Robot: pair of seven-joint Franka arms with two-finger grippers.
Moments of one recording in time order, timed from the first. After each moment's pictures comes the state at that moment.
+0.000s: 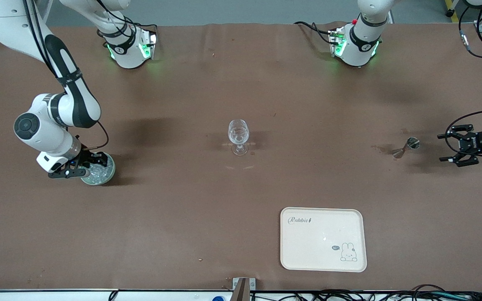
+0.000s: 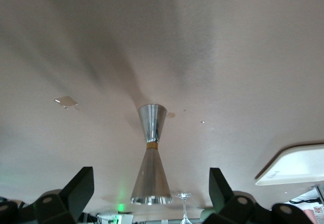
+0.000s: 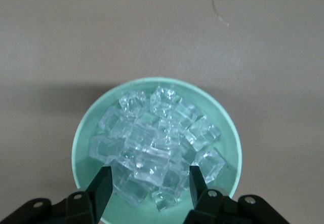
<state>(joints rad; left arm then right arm) 0.60 0.65 -0.01 -1.64 -0.56 1.65 -0.53 -0.08 0.34 0.00 -2.20 -0.02 2.55 -0.13</state>
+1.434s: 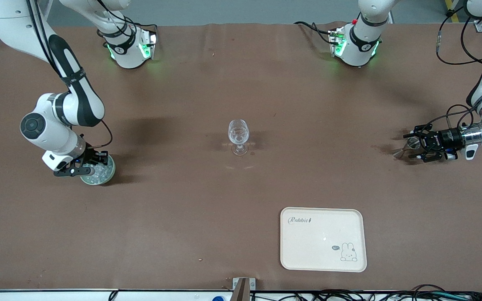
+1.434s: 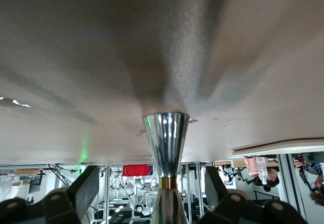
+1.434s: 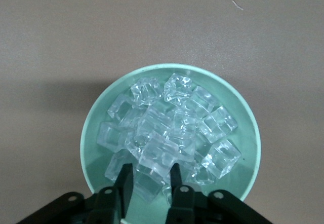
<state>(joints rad) 0.65 0.72 -0.03 -1.85 -0.83 1.69 -0.40 -0.06 0.34 0.01 -2.22 -0.02 2.55 -0.11</state>
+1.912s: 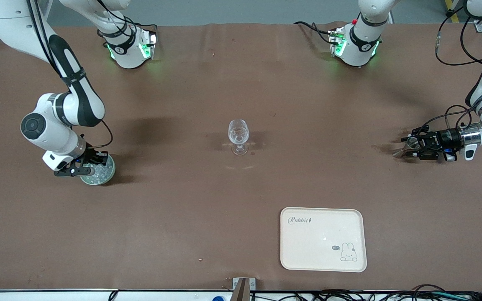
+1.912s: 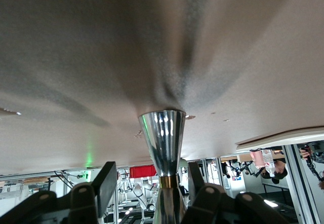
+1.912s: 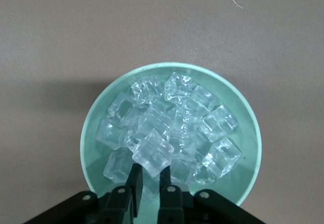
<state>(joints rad) 0.66 0.72 -0.03 -1.85 -0.83 1.69 -0.34 -0.06 0.34 0.01 -2.22 -0.02 2.55 -0.11</state>
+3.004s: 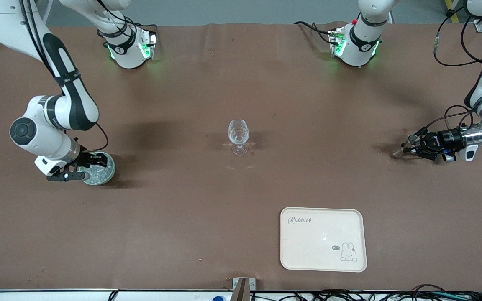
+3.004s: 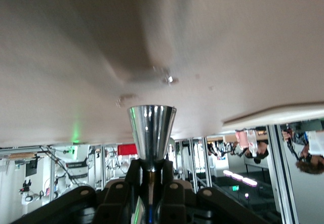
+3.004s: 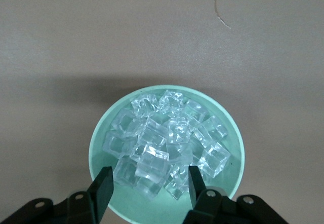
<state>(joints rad) 0.66 0.72 -0.04 -1.83 -0.91 1.59 -0.39 -0.06 0.35 0.00 -2.12 -0.02 2.44 -0.09</state>
